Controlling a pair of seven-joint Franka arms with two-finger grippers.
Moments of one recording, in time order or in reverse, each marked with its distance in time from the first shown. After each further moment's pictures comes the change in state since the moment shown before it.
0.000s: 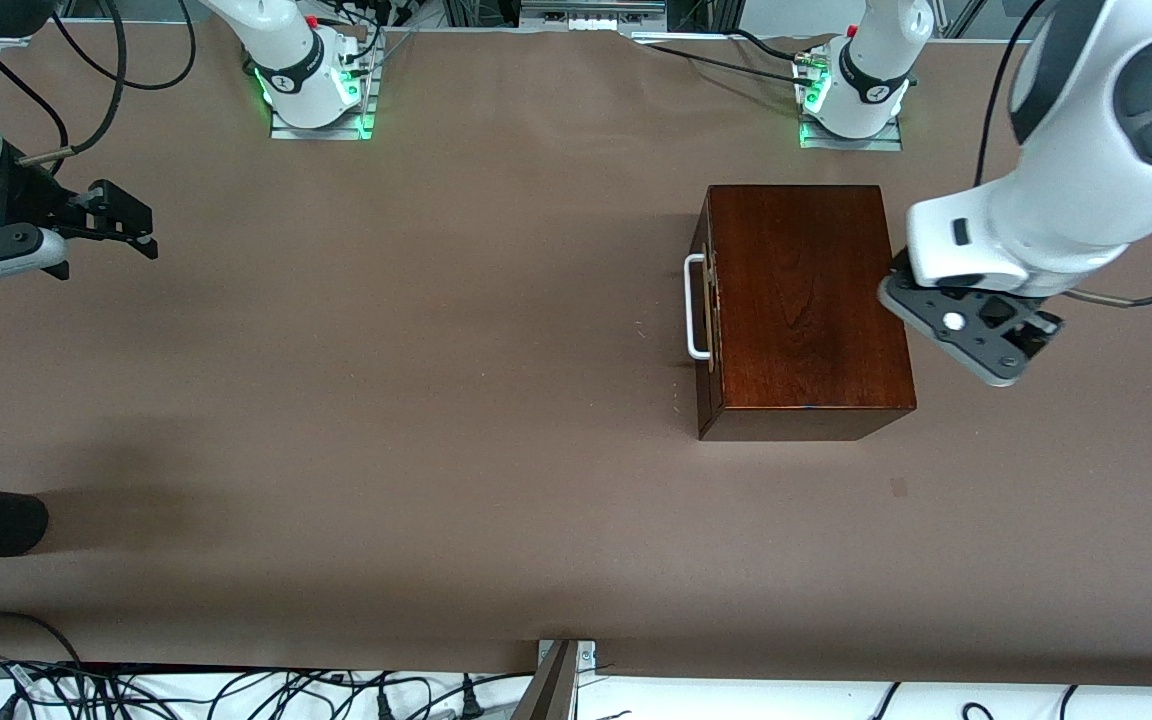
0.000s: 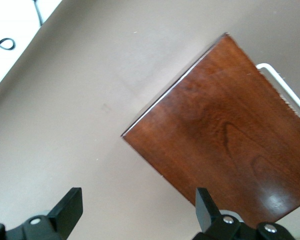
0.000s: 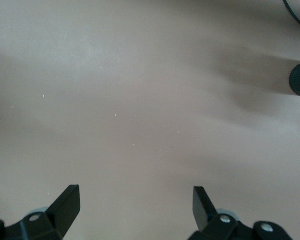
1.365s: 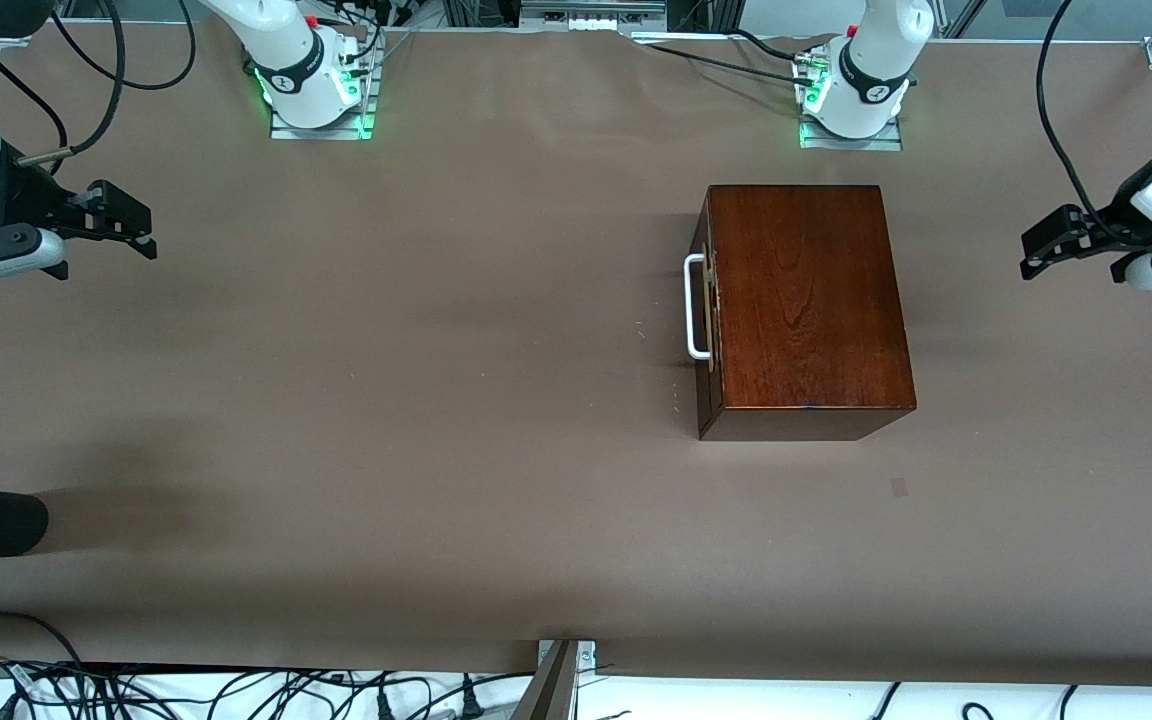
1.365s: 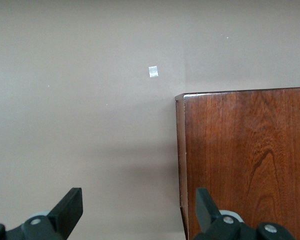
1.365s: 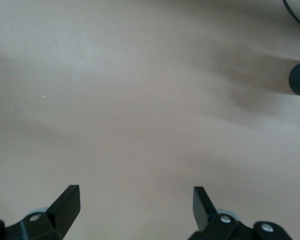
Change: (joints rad) left arm -0.042 -0.390 0.377 -0.516 -0.235 0.243 -0.419; right arm 0.000 0.000 -0.001 0.000 0.000 0.000 0.001
